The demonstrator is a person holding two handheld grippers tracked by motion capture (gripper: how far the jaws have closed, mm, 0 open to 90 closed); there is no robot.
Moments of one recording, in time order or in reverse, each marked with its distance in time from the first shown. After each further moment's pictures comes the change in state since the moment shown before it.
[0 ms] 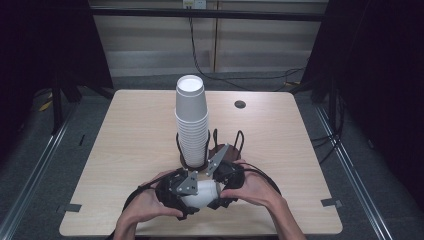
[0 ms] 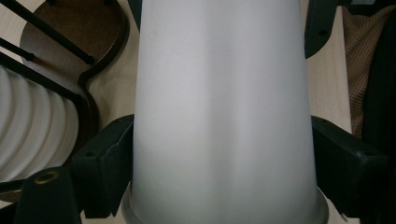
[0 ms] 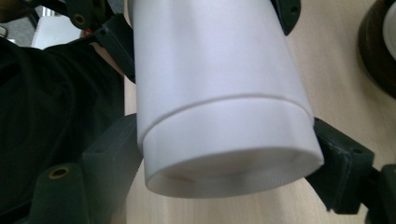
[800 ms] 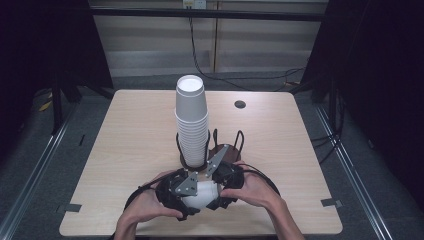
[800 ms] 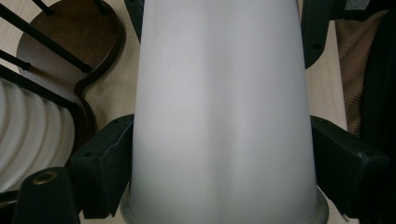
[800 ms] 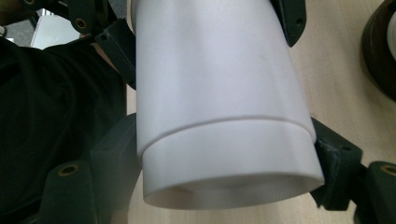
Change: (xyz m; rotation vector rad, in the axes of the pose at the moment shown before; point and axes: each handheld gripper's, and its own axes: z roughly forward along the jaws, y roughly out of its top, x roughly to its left) left arm 0.000 -0.001 0.001 -0.032 -0.009 0.016; right arm 0.004 0.001 0.001 0.005 -0.009 0.006
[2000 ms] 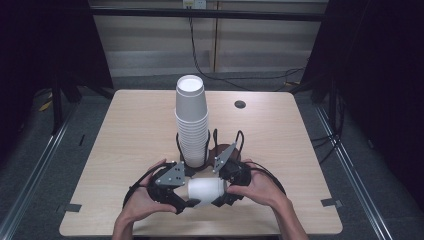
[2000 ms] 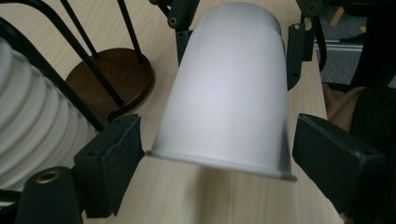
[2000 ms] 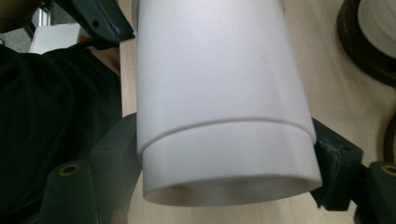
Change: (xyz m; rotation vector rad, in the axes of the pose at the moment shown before) left arm 0.010 -0.015 -0.024 -0.261 0.022 -0.114; right arm -0.006 -0.013 -0.013 -0.028 -0.016 0.037
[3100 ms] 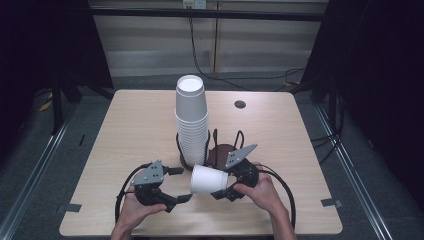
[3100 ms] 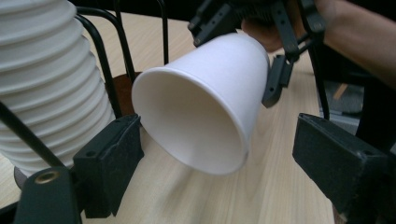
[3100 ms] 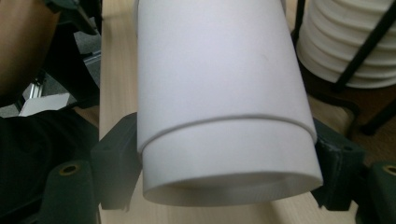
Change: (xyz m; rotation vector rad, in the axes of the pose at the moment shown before) left arm 0.000 -0.035 -0.020 -0.265 0.064 -0.172; right arm -0.007 -0.029 0.000 -0.295 -0.073 0.080
